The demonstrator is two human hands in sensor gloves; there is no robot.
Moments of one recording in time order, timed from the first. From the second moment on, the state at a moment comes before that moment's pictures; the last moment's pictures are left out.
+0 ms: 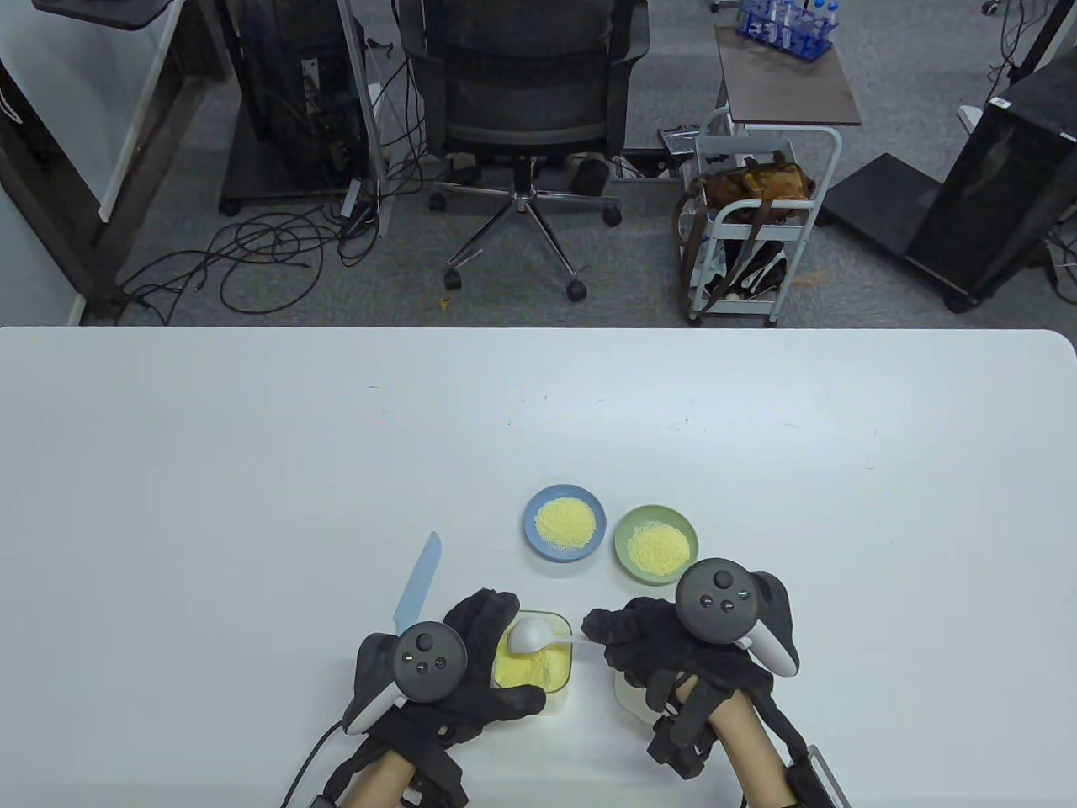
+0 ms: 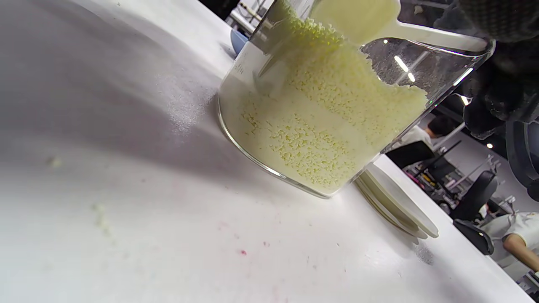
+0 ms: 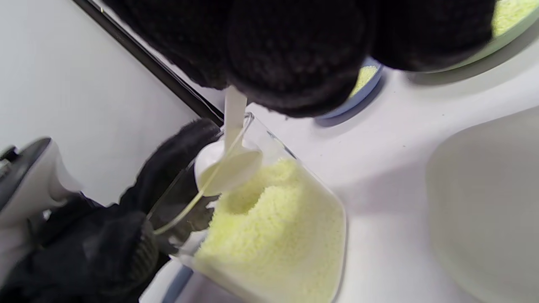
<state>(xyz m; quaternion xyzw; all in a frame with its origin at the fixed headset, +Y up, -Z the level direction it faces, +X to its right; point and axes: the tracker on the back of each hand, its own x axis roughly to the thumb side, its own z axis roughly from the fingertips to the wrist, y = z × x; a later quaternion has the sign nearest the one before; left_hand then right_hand) -0.148 -0.769 -0.226 -0.14 -0.17 0.29 0.93 0.112 -0.689 -0.253 0.20 0.13 0.90 0.37</state>
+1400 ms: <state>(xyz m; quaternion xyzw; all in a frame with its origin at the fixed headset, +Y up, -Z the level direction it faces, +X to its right) -0.148 -0.768 -0.226 -0.14 -0.17 0.28 0.93 0.136 -0.762 -0.249 0.10 0.21 0.71 0.66</state>
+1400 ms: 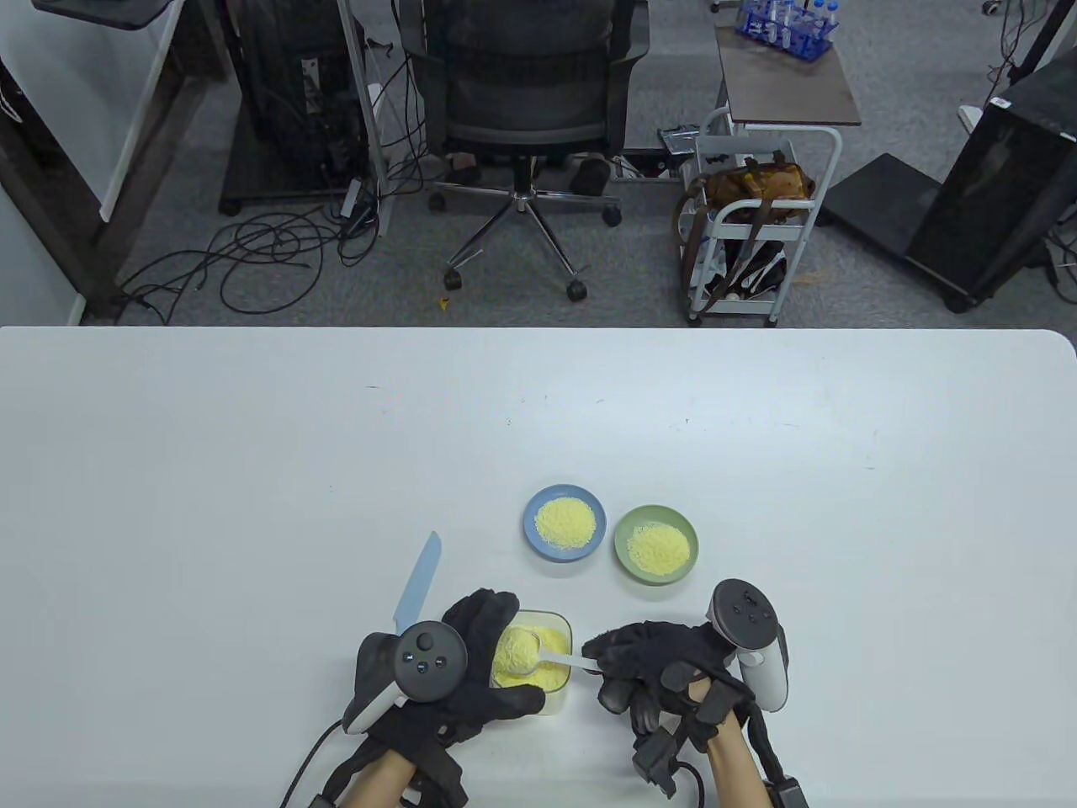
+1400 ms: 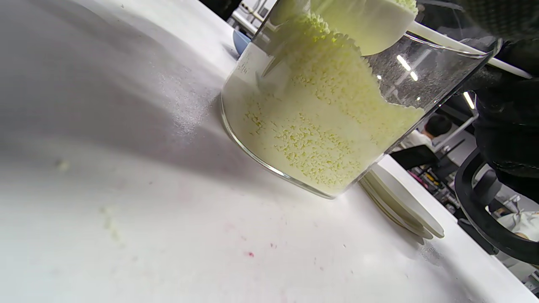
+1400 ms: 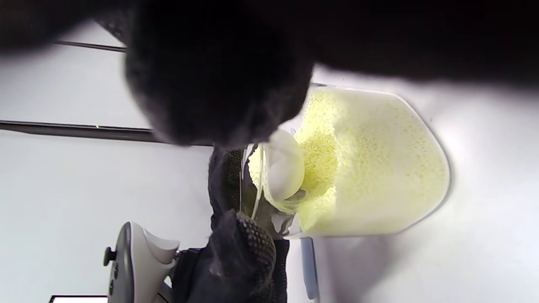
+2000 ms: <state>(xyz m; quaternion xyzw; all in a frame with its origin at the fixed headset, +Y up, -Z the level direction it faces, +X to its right) -0.220 -0.732 -0.224 -0.07 -0.07 0.19 0.98 0.149 -0.754 -0.245 0.13 0.18 0.69 0.69</state>
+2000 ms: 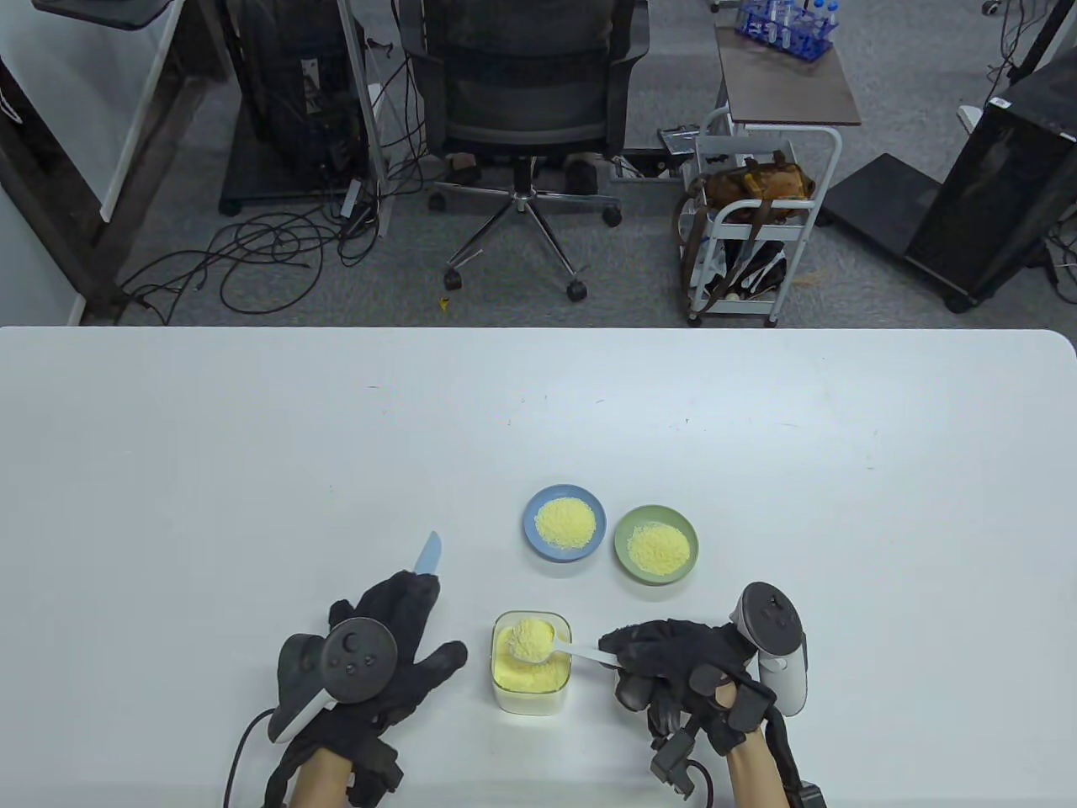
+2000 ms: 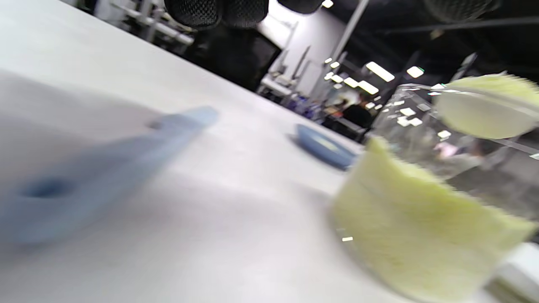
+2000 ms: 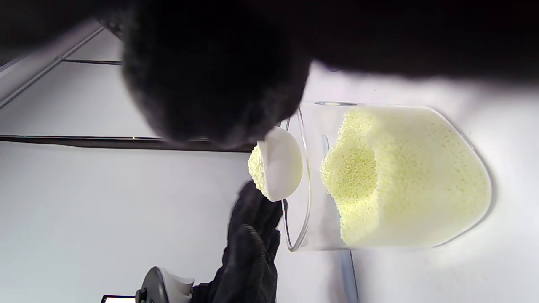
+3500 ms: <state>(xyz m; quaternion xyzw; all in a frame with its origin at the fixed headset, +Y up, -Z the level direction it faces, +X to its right) -0.178 -0.692 -0.200 -0.19 -0.19 0.37 0.89 0.149 -0.755 -0.238 0.12 0.17 0.69 0.70</state>
